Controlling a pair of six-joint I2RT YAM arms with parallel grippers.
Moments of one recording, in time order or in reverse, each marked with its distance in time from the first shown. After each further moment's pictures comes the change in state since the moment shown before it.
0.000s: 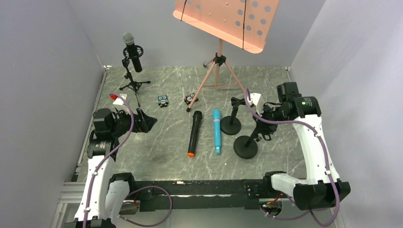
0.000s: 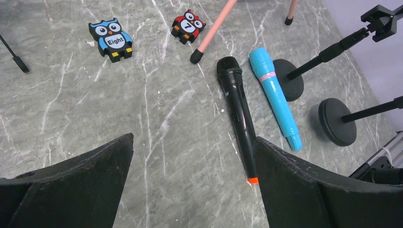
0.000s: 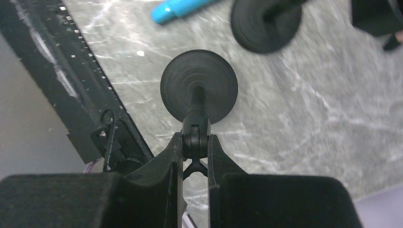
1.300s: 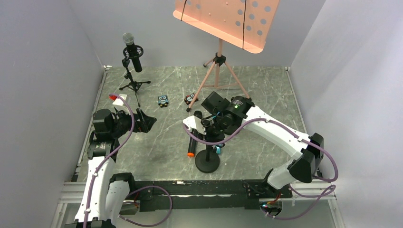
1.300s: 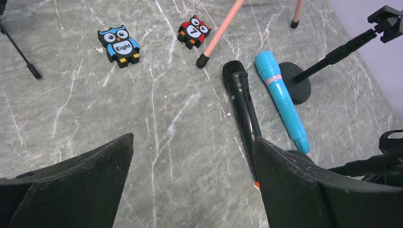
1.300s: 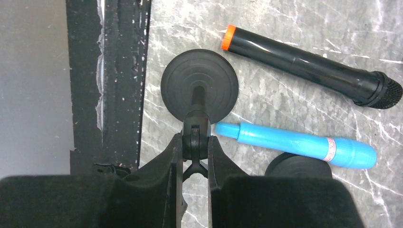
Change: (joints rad) left arm 0.000 -0.013 -0.012 0.025 -0.016 0.018; right arm 0.861 0.334 0.125 0.243 0.071 0.203
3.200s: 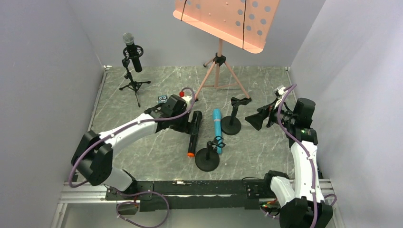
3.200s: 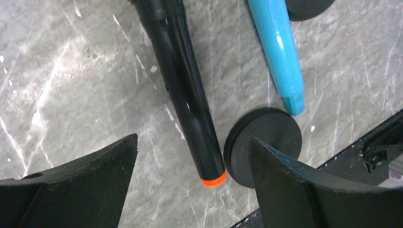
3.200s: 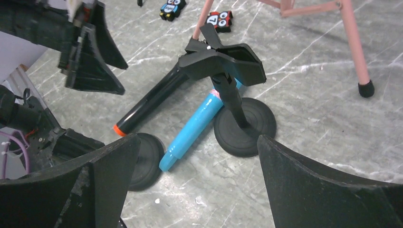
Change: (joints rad) left arm -0.768 0.732 0.377 -0.157 -0.480 -0.197; right arm -1.138 -0.602 -0.679 0.745 -0.544 0.602
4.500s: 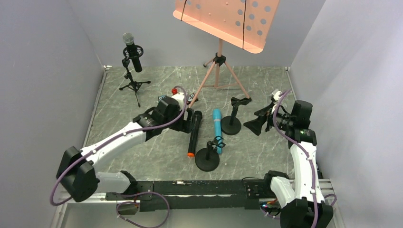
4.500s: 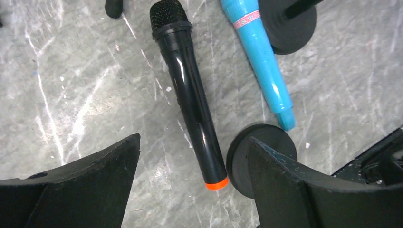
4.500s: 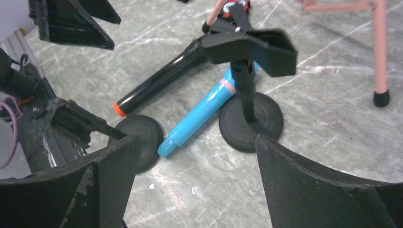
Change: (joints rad) left arm -0.039 -0.127 -0.014 0.042 -0.151 0.018; right arm 0.009 -0.022 -0.023 -0.031 -0.069 -0.125
